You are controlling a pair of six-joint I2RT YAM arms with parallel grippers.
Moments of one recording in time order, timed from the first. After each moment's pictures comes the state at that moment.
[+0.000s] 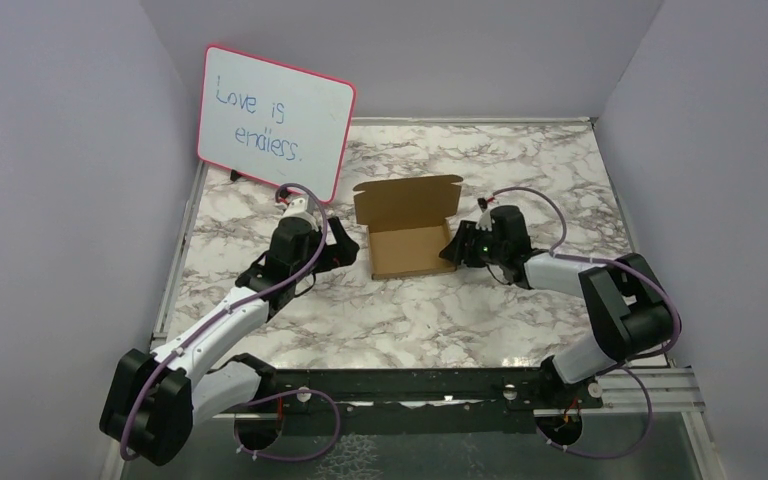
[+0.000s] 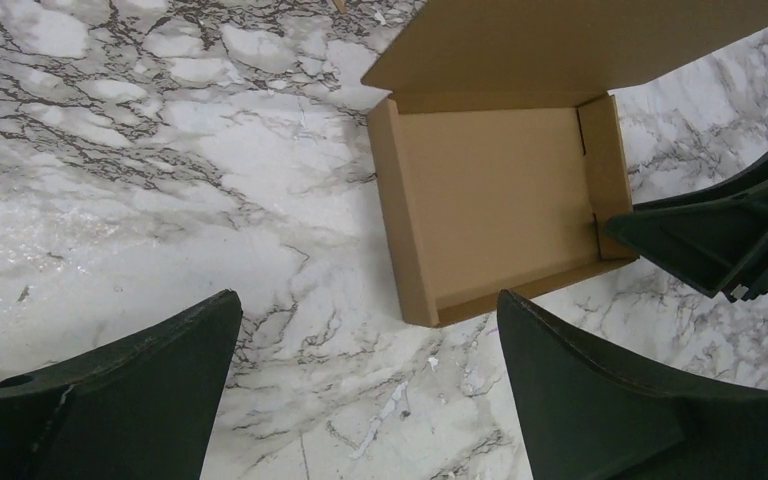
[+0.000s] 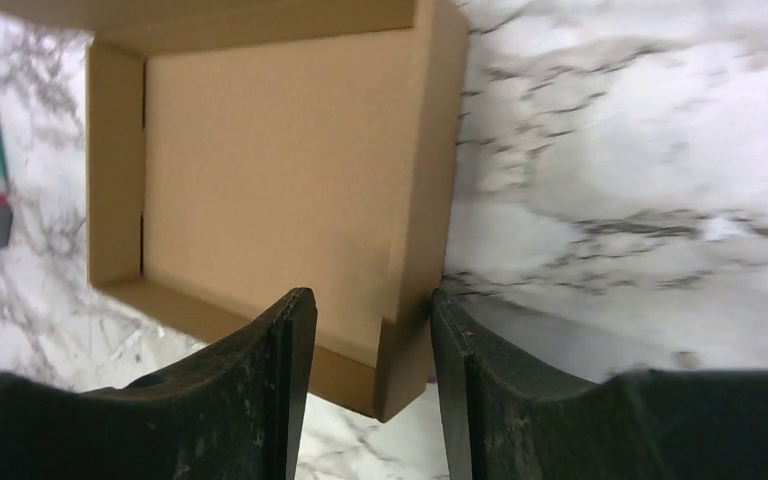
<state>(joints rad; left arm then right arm) -0.47 1.05 0.55 -0.03 -0.03 -0.61 0.33 1.55 0.59 0.30 -0.31 0.47</state>
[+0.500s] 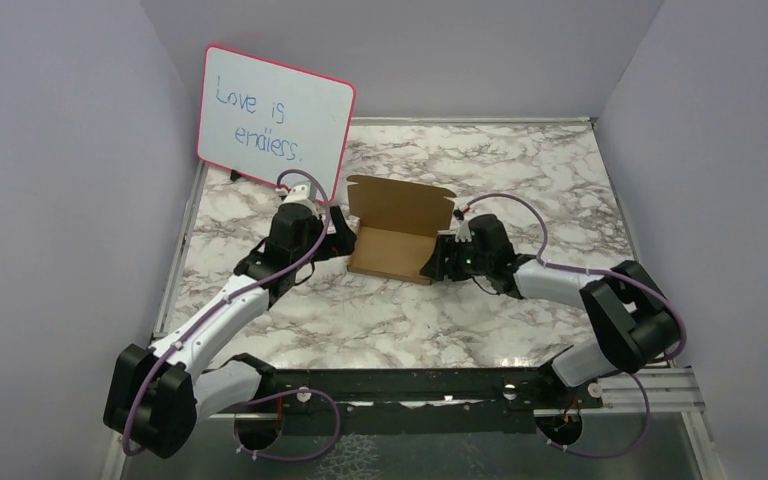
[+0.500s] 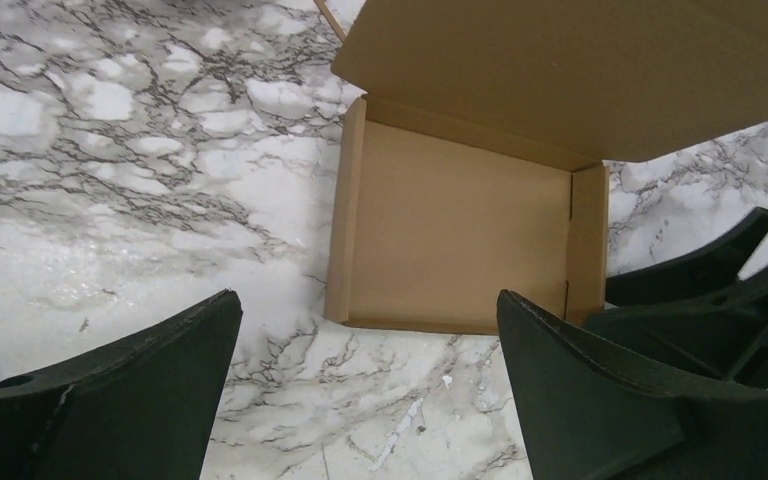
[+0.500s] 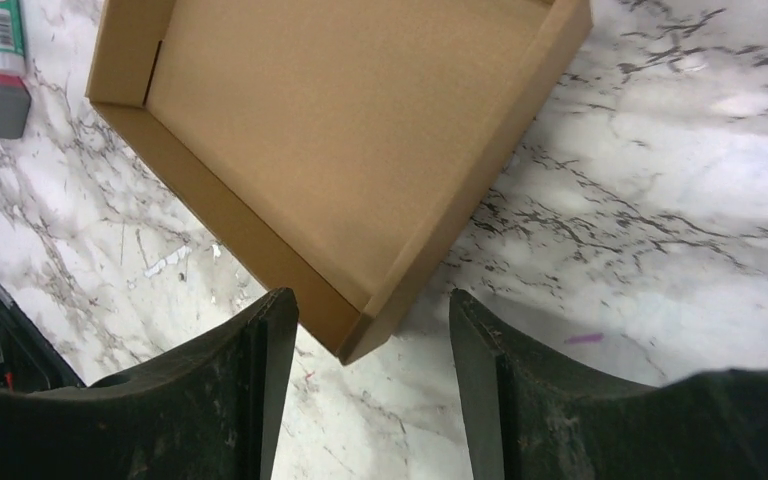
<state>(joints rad) -0.45 1.07 0.64 -0.11 -0.05 -0.53 0.53 1.52 0.59 0.25 -0.30 0.49</state>
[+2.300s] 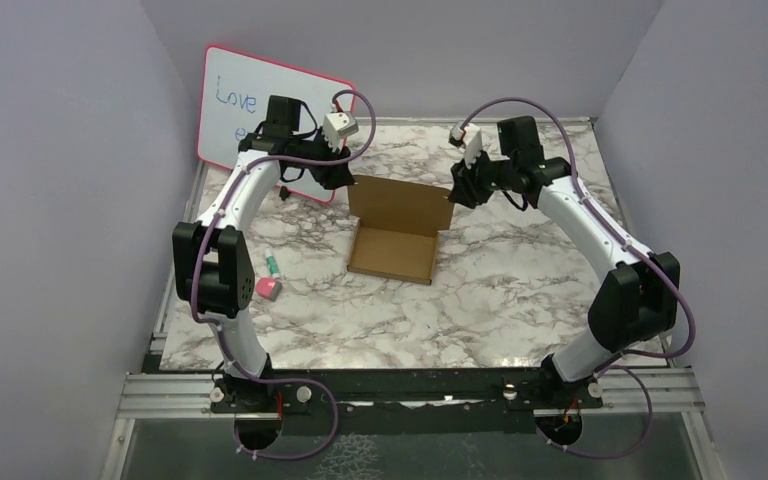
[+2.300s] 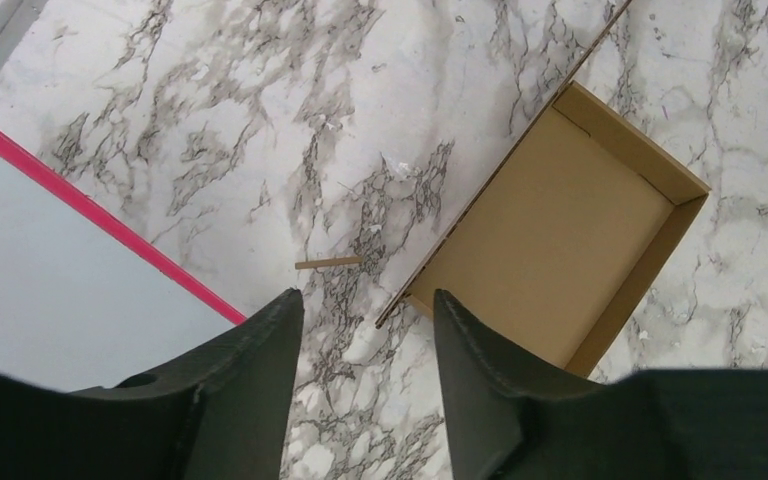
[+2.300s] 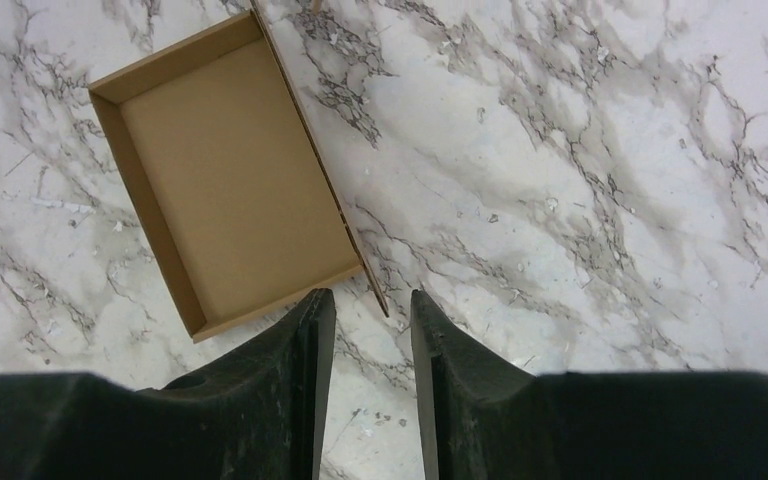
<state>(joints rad) -0.17 1.83 1.63 -0.61 0.78 0.59 0.31 1.59 1.39 -0.56 -0.51 -0.43</state>
